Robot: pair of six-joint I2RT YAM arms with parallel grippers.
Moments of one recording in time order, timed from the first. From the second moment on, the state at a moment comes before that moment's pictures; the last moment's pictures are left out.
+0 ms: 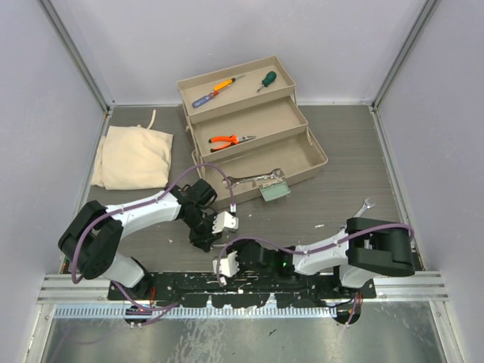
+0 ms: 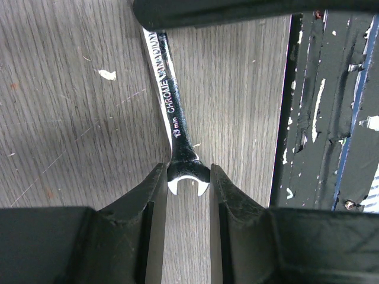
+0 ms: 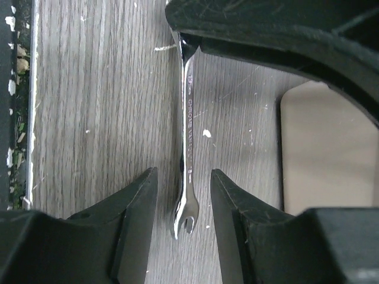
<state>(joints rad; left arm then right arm) -0.72 1.48 0.80 -0.72 0.55 0.78 1.41 1.48 0.42 0.43 0.31 -0.68</state>
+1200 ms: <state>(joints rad) -0.71 1.40 0.81 -0.72 0.58 0.75 1.52 1.75 0.55 0.57 0.56 -0.81</state>
